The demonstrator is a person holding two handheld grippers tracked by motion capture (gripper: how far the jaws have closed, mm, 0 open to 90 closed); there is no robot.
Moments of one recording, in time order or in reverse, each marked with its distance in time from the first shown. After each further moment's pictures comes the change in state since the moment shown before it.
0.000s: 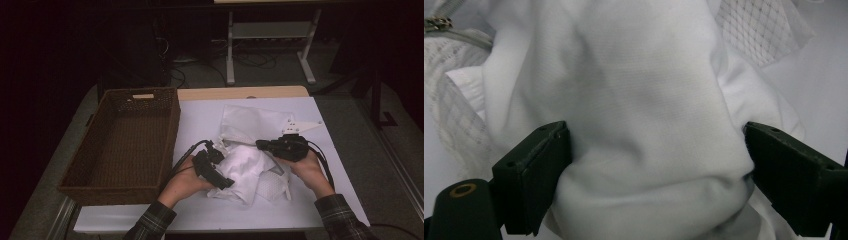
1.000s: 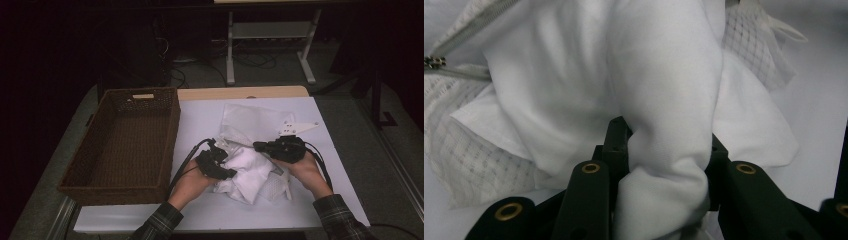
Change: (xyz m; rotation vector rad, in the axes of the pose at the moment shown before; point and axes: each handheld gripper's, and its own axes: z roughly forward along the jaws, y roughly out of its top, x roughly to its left) left arm -0.007 0.013 -0.002 -0.092 0.013 -0.036; right arm 0.005 0.000 0.005 0.008 0.017 -0.015
